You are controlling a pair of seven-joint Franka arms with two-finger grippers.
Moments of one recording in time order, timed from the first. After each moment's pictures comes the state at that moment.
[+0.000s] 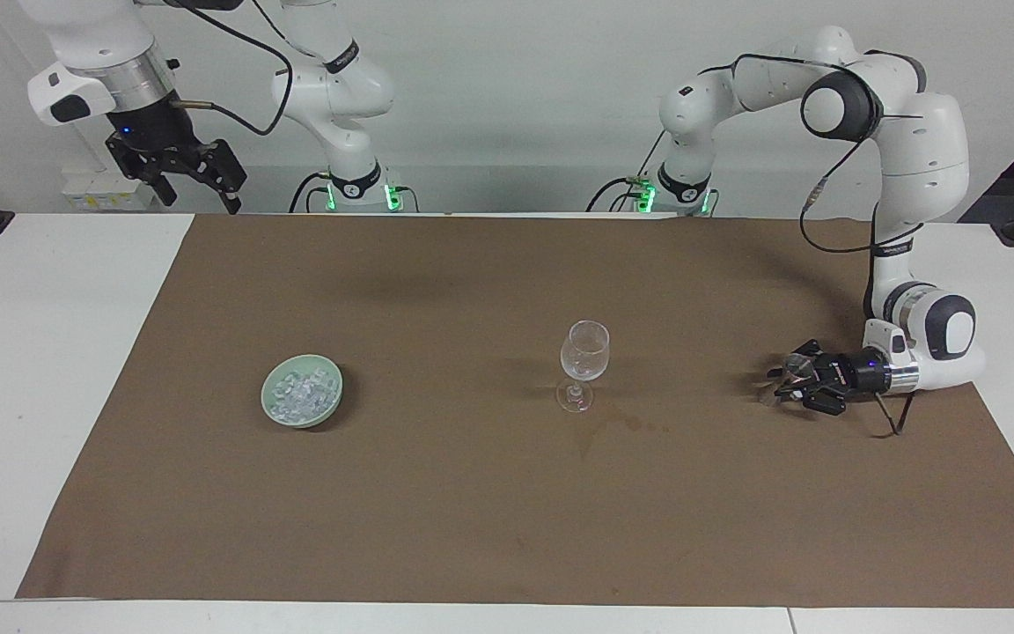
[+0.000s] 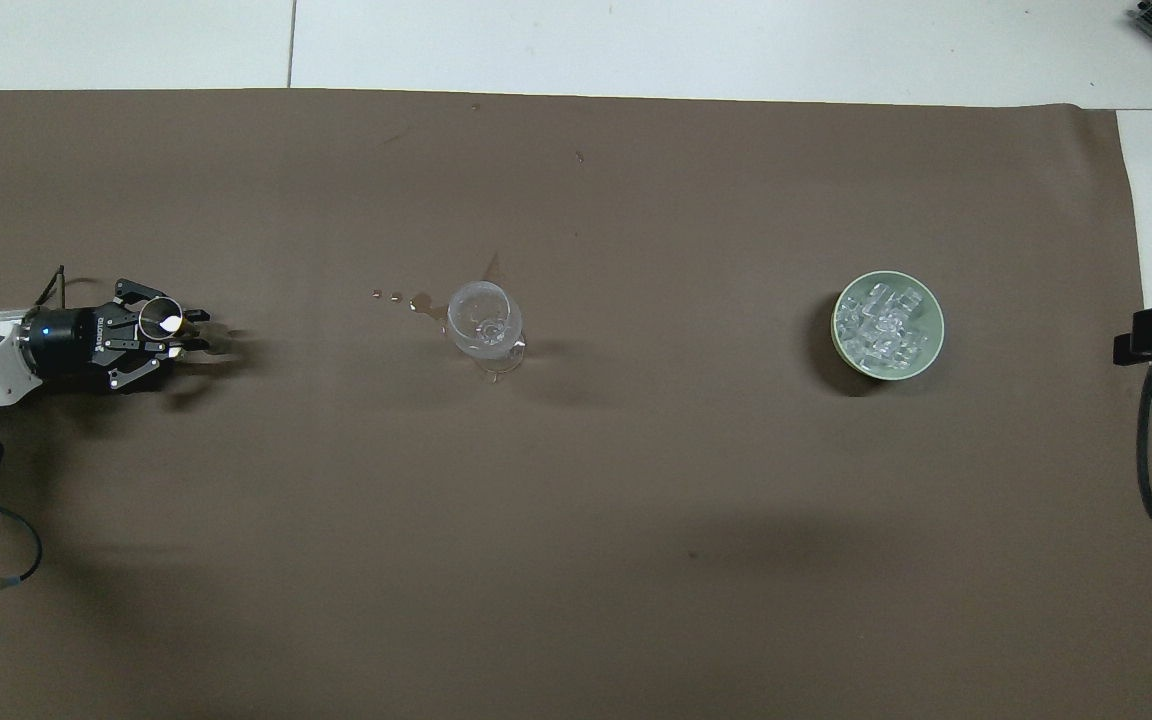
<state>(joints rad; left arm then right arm) 0.52 0.79 -0.10 -1.63 -1.18 1.39 2.36 0.06 -0.08 -0.14 -1.57 0.00 1.50 0.11</state>
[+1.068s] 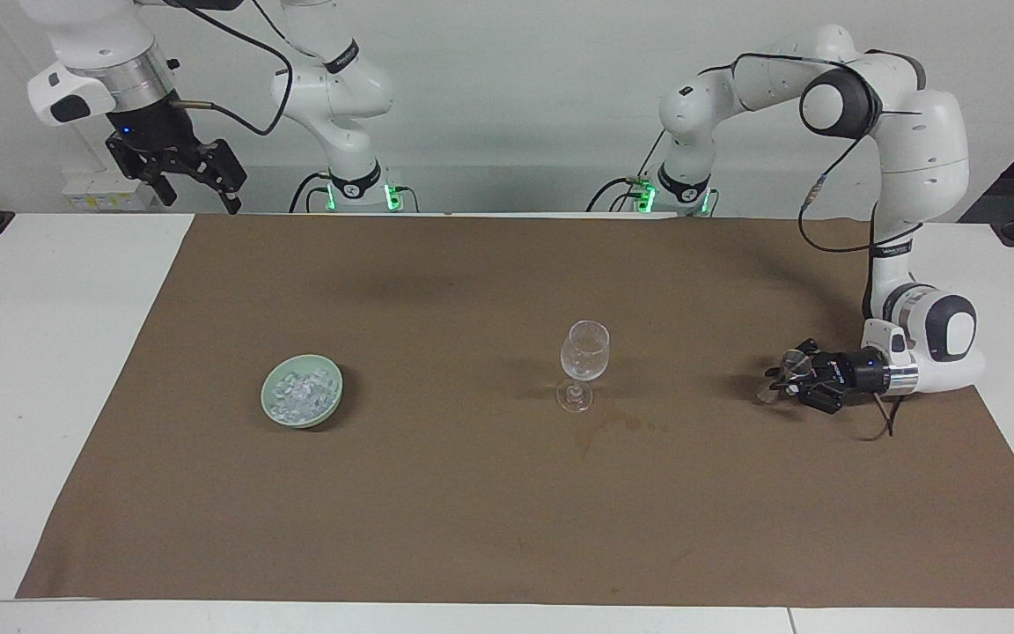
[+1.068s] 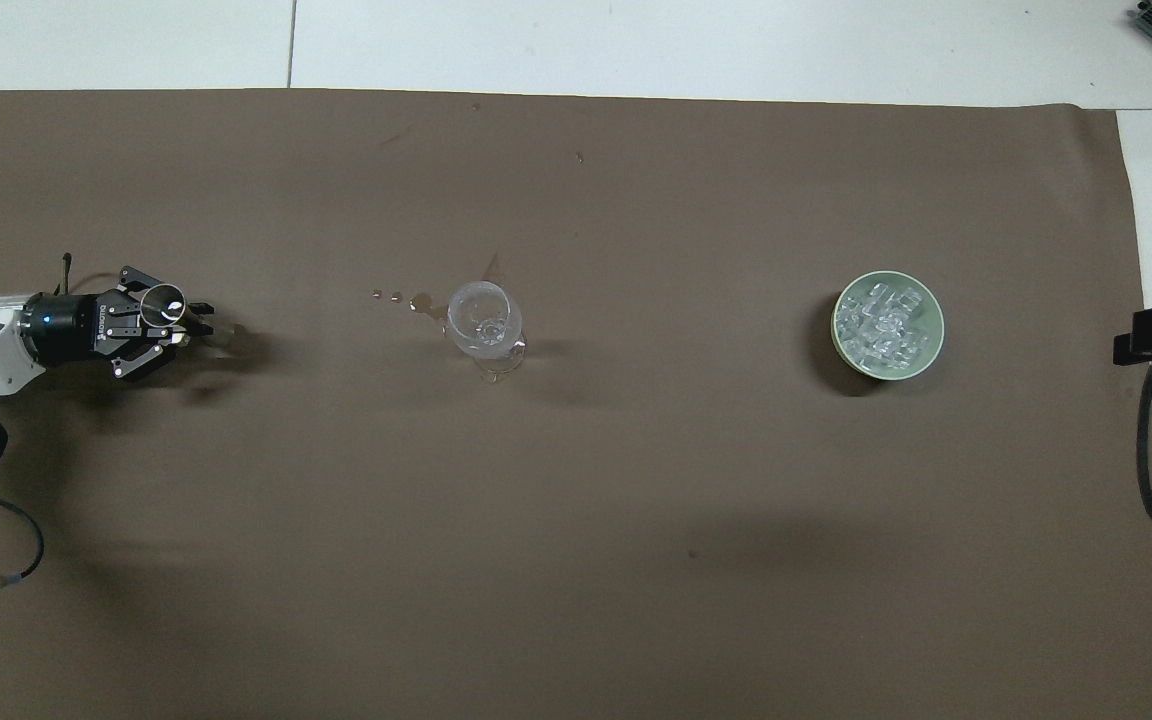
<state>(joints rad) 0.52 0.77 -0.14 -1.61 -1.20 1.37 2.35 0.06 -0.08 -0.14 -1.57 0.00 1.50 0.11</state>
